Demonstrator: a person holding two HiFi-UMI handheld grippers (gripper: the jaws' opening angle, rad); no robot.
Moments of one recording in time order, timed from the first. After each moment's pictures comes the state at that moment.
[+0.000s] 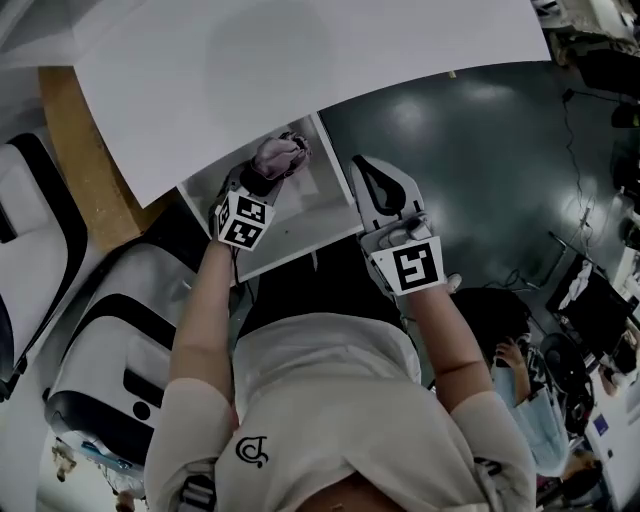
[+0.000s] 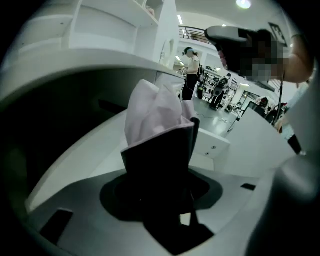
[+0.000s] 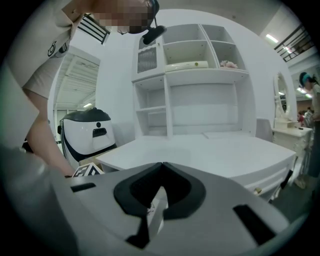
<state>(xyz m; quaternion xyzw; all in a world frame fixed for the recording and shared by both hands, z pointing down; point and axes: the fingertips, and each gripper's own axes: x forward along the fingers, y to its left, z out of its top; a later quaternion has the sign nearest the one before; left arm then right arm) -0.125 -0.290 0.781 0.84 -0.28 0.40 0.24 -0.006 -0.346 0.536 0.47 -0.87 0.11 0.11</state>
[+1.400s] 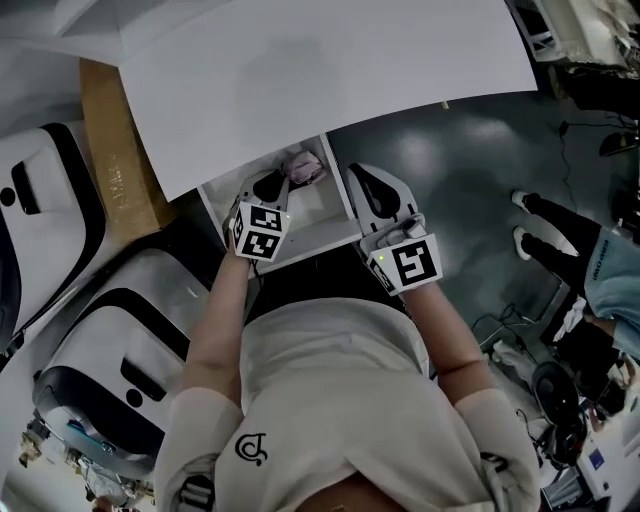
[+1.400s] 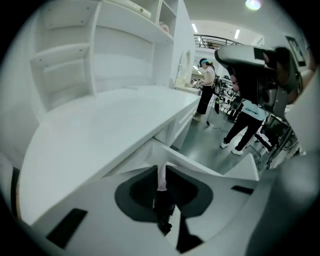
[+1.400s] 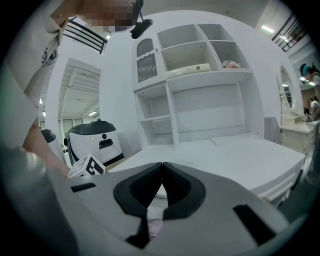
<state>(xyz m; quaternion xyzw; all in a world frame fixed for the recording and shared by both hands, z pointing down) -0.120 -0.326 0.674 0.81 -0.40 0.36 0.24 -0.009 -0.358 0.486 0.43 -0.89 0.11 0.10</state>
